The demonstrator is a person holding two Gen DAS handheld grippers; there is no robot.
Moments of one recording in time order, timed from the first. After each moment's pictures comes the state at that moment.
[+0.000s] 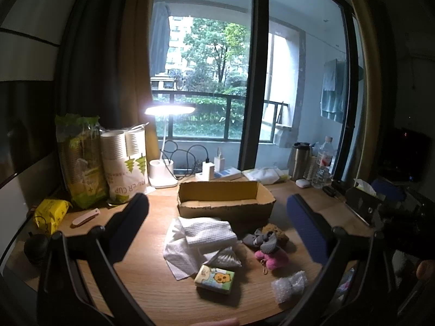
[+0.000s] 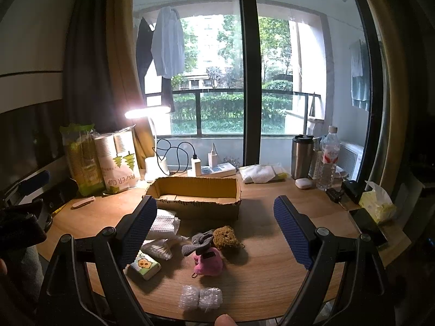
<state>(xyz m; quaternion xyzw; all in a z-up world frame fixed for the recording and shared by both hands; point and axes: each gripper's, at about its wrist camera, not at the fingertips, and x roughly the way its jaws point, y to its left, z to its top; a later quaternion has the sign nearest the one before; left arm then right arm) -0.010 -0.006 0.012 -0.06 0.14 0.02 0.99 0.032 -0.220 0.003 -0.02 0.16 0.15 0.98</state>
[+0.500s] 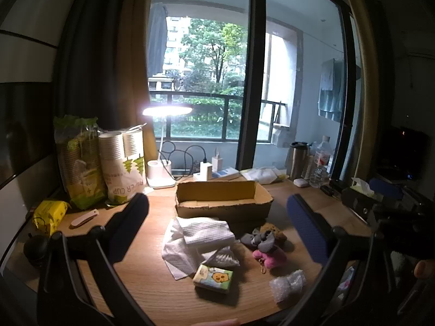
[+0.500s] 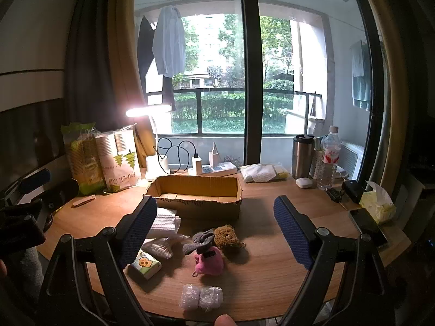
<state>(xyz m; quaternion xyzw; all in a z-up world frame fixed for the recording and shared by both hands) -0.012 -0.009 0.014 -0.05 0.14 0.01 0.99 0.032 -0.218 0.002 -0.02 0.16 0.15 0.98</state>
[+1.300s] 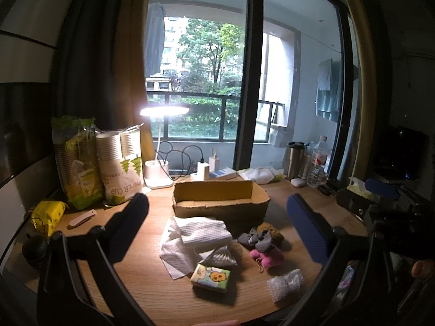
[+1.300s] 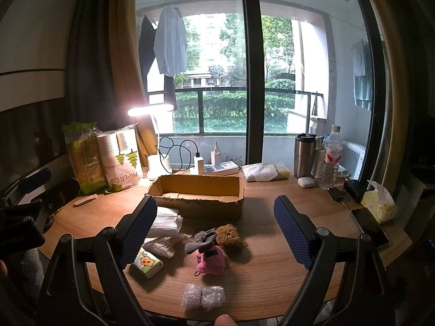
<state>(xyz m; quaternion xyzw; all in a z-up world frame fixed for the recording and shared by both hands) -0.015 -0.014 0.013 -0.05 0.13 0.00 0.99 0.031 -0.217 0.000 -0.02 0.16 0.15 0.97</state>
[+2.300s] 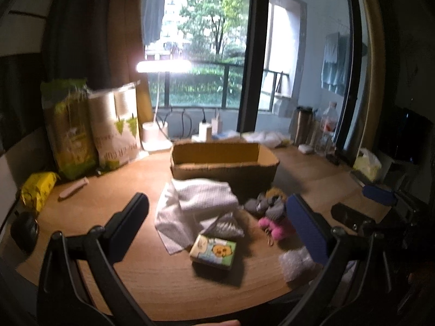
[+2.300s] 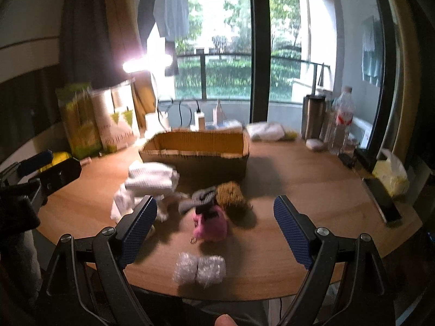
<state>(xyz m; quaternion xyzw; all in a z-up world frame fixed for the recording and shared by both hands) 0.023 -0.013 -0.042 -0.05 0.23 0.01 0.97 0.059 -0.212 -0.064 -0.04 0.26 0.16 0.95</state>
